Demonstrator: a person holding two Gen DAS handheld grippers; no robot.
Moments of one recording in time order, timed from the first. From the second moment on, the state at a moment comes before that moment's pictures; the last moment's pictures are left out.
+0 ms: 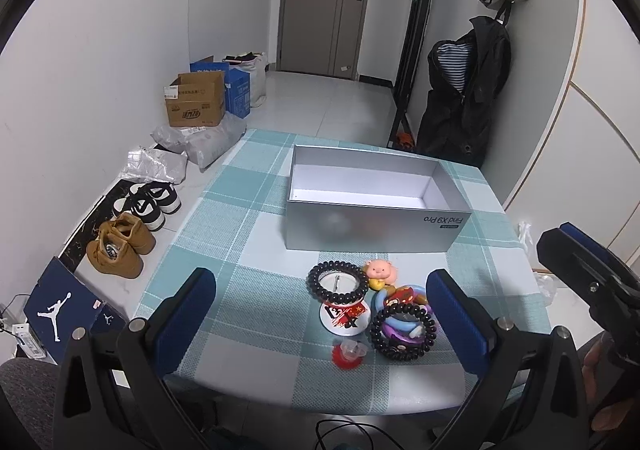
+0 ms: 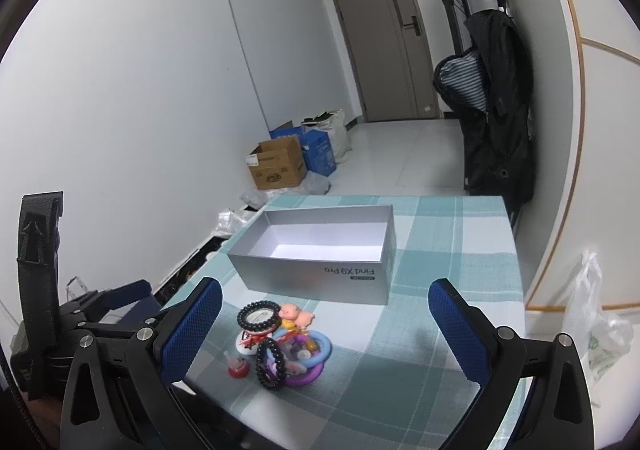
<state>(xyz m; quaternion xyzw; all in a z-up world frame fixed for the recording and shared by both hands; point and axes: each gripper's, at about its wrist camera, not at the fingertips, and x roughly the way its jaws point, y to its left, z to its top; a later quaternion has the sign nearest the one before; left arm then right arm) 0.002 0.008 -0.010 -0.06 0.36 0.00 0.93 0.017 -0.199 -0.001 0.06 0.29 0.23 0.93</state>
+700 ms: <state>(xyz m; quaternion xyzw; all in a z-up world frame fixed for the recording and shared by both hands) -0.003 0.013 -0.008 -0.08 0.36 0.00 0.93 0.016 -0.199 -0.004 0.06 0.29 0.23 0.93</state>
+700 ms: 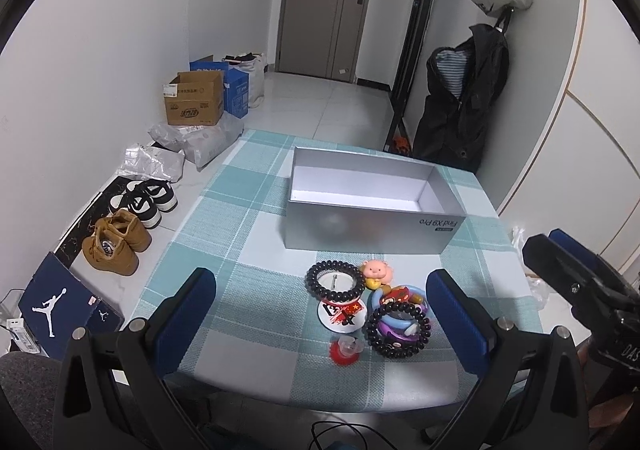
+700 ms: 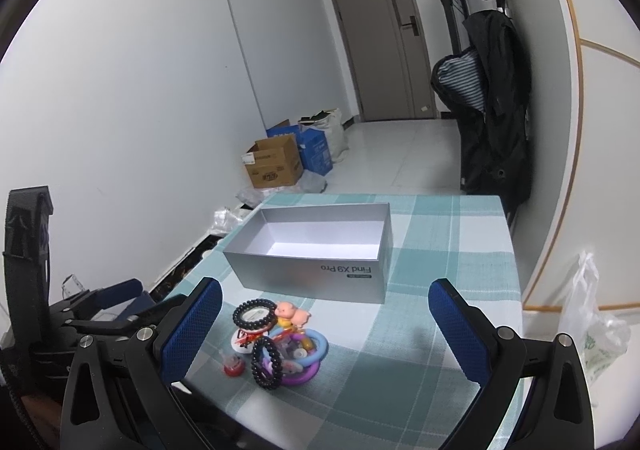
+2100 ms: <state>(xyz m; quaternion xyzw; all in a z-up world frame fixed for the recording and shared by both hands) 0.005 0.017 -0.056 -0.08 0.48 -0.10 0.87 0.044 -0.187 -0.026 0.06 0.35 0.24 0.90</state>
